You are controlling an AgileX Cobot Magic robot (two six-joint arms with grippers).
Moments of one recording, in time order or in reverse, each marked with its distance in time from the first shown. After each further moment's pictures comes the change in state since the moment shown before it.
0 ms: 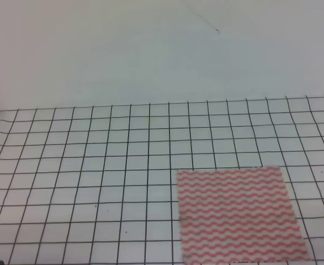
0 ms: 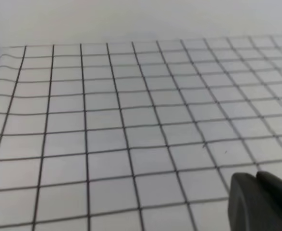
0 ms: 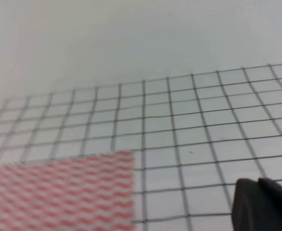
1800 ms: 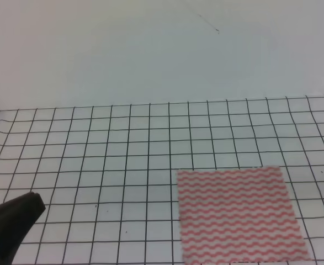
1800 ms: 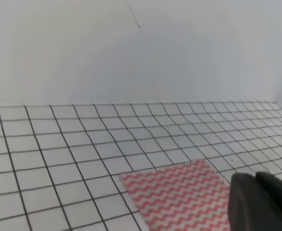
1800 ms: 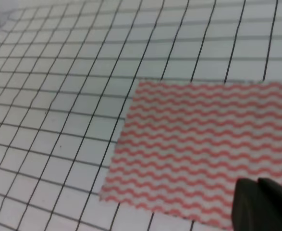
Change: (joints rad) left arm -0.002 0.434 -0.449 -0.681 0.219 0.661; right arm 0.002 0.742 -0.521 0.488 0.462 -0.622
